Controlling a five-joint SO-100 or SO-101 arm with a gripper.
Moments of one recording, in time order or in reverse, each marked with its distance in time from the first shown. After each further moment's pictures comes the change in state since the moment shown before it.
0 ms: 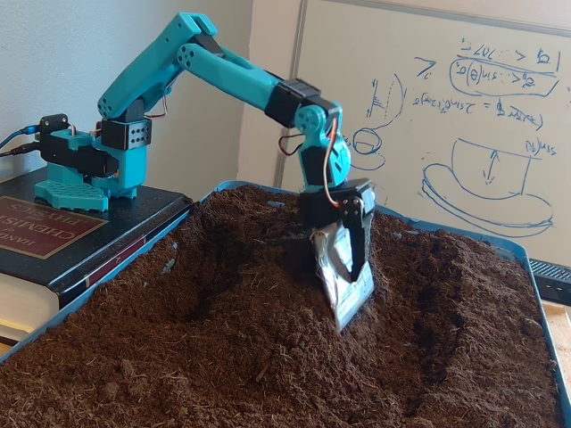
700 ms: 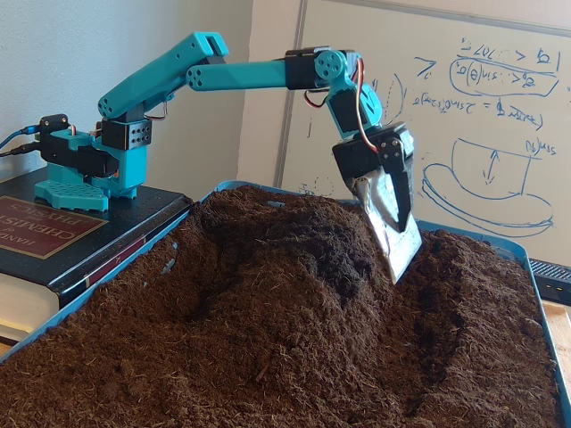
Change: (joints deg) arm -0.4 -11.3 -36.3 10.5 0.1
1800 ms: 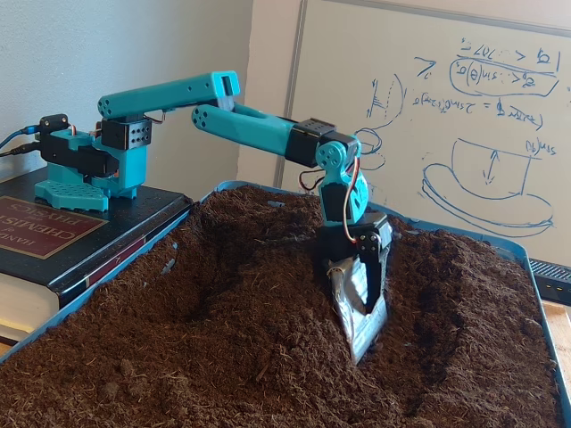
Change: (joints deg) arm 0.1 -15.4 2.7 -1.1 0.1
